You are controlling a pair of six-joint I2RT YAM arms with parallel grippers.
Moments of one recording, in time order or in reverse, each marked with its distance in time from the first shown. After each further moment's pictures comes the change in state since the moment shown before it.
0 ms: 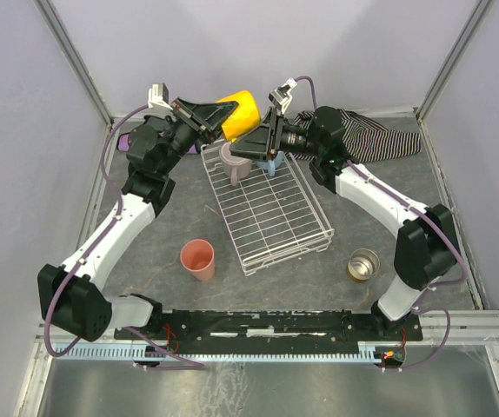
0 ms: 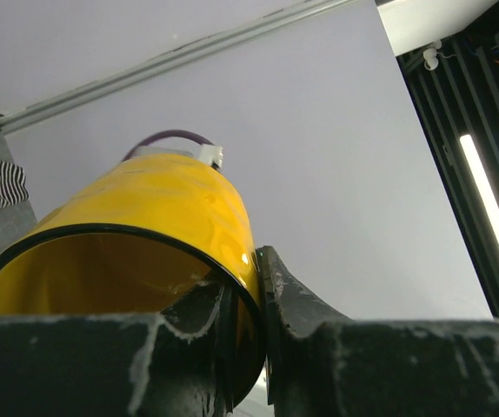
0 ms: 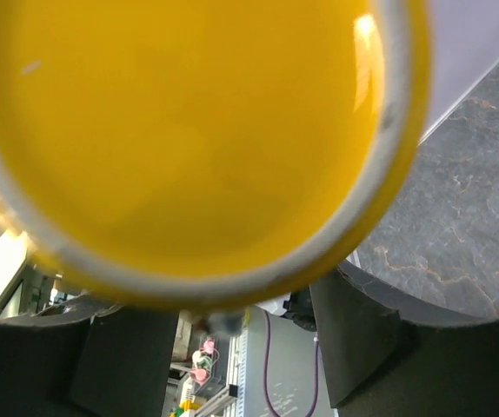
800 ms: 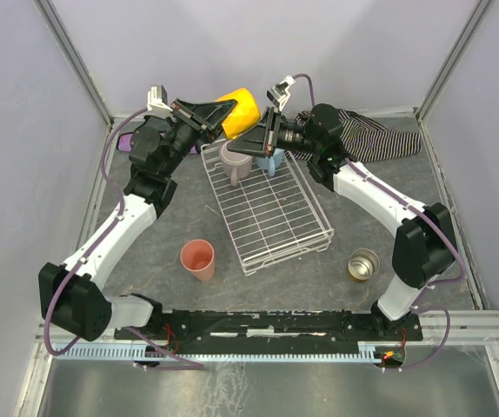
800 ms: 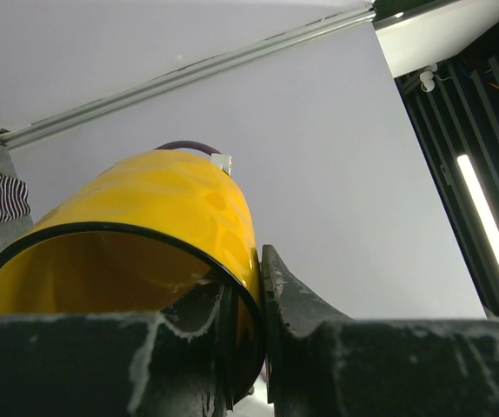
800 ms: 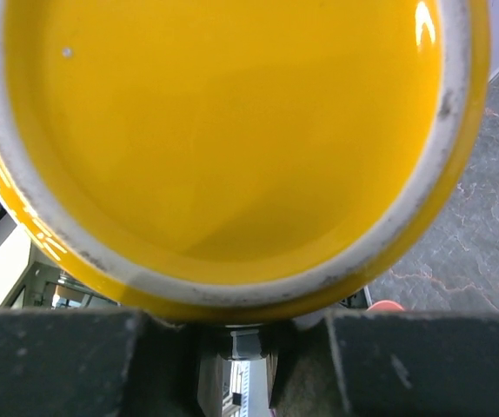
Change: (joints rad) left arm -0.029 0.004 -0.013 0.014 -0.054 -0.008; right arm 0.013 0.027 0.039 -0.017 0.027 0.011
